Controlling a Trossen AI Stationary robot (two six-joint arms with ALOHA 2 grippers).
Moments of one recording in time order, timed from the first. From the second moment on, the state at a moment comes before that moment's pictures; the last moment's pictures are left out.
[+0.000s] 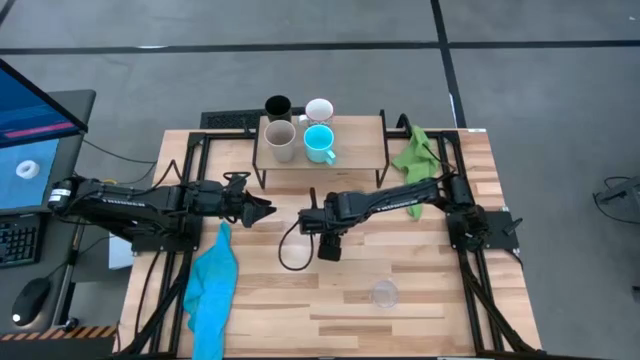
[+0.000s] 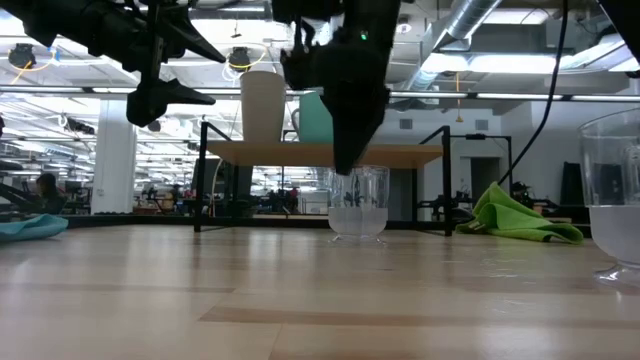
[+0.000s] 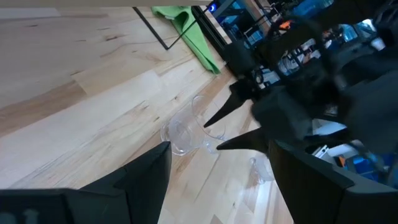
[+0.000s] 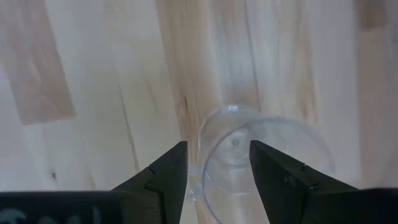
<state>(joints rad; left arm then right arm) 0.00 0.78 0.45 0.00 -0.14 -0.90 0.11 2.10 1.78 -1.05 0.10 0.20</state>
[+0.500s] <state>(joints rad) 0.00 0.78 0.45 -0.01 -0.14 -0.90 0.10 2.10 1.74 -1.04 0.09 0.20</state>
